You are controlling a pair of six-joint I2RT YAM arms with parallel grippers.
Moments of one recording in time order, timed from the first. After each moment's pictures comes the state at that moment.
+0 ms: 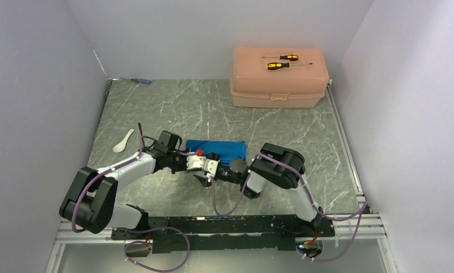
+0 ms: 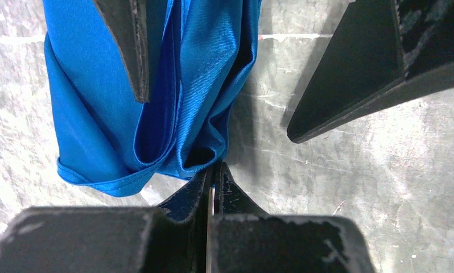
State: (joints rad) left arm -0.43 1.35 0.62 -0.28 0.44 1.07; right arm 0.98 2.12 0.61 1.44 -0.31 -0.43
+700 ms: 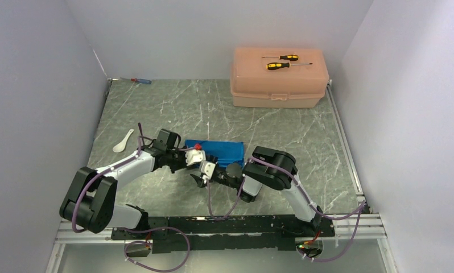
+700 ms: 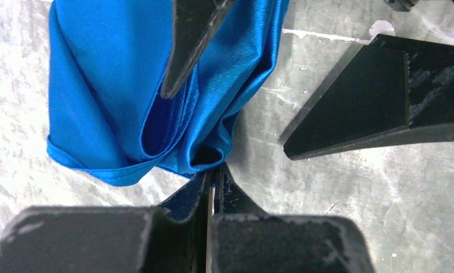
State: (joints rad) left arm -0.42 1.35 0.64 -0.29 0.41 0.95; right arm 1.04 2.21 0.65 1.54 -0.16 -0.42
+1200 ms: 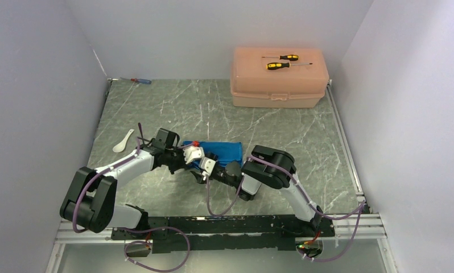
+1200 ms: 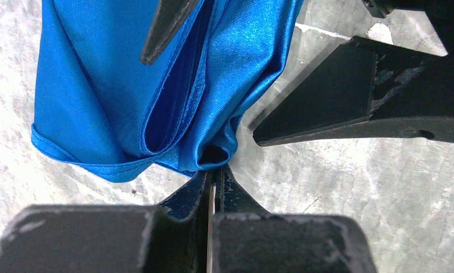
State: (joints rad) left arm -0.39 1.35 0.65 -0.34 0.42 0.85; right arm 1.03 2.24 0.67 1.54 -0.13 -0.38
